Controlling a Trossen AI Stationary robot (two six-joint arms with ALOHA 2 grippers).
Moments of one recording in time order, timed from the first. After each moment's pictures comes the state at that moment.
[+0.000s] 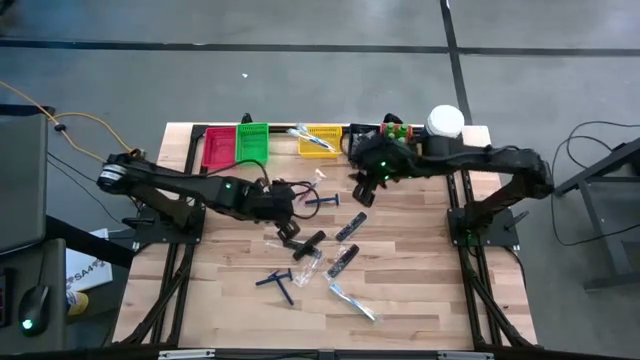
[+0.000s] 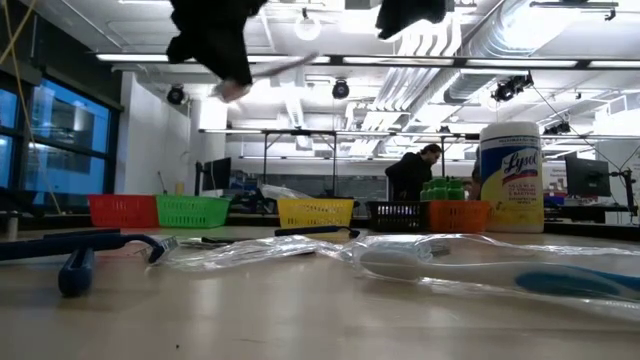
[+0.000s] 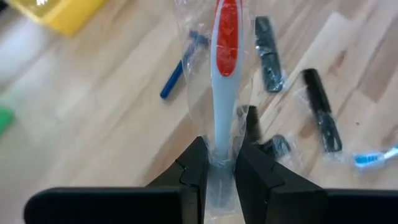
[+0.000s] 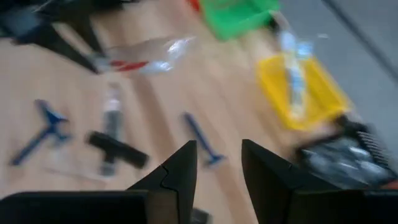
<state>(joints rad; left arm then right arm) -0.19 1.42 1.27 -0.86 -0.39 -0.75 -0.06 1.48 1.57 -0.91 0.23 0.26</state>
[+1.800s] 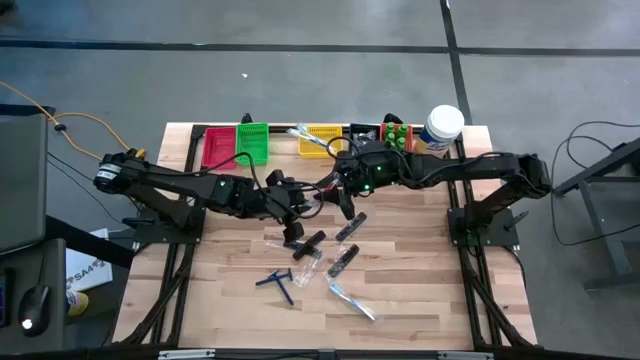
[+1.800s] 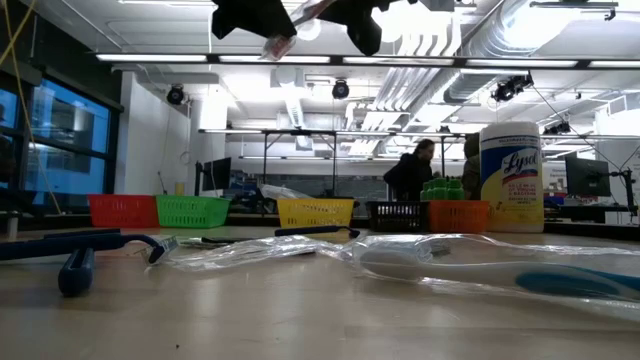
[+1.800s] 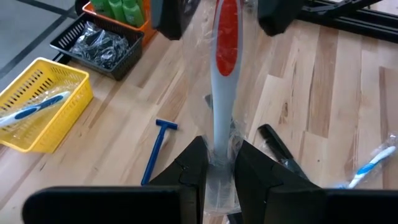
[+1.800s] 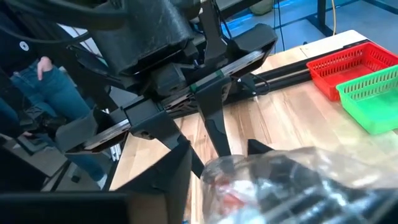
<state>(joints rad) -0.19 1.38 1.27 -0.57 -0.42 -0.40 -0.08 1.50 1.23 -0.02 -0.22 0.32</state>
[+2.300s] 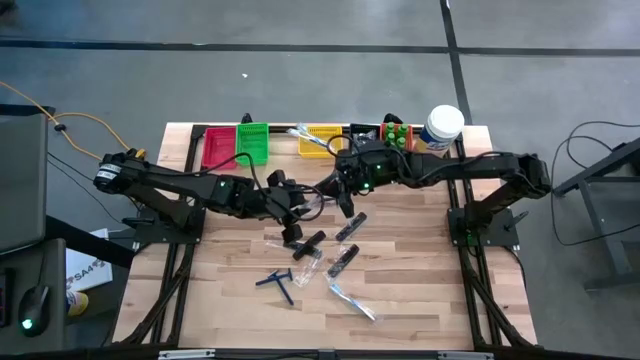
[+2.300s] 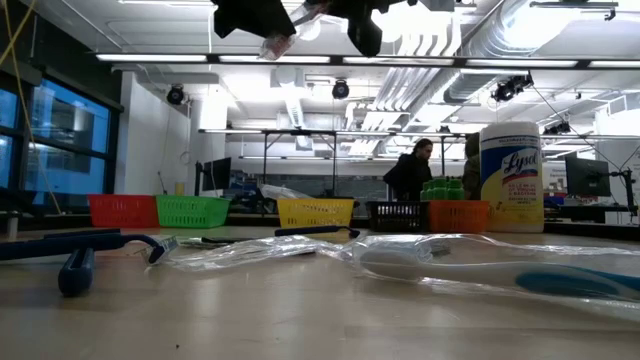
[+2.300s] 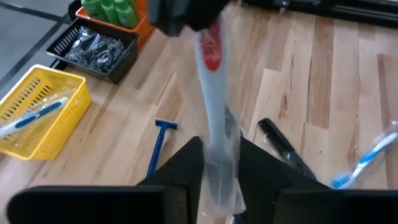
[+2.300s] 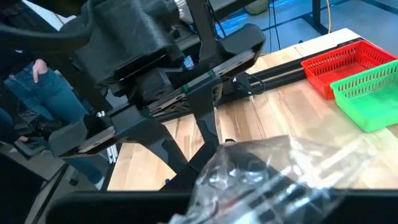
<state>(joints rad) -0.19 1.38 1.27 -0.57 -0.41 -0.34 -0.10 1.50 1.23 -0.02 -0.21 0.33</state>
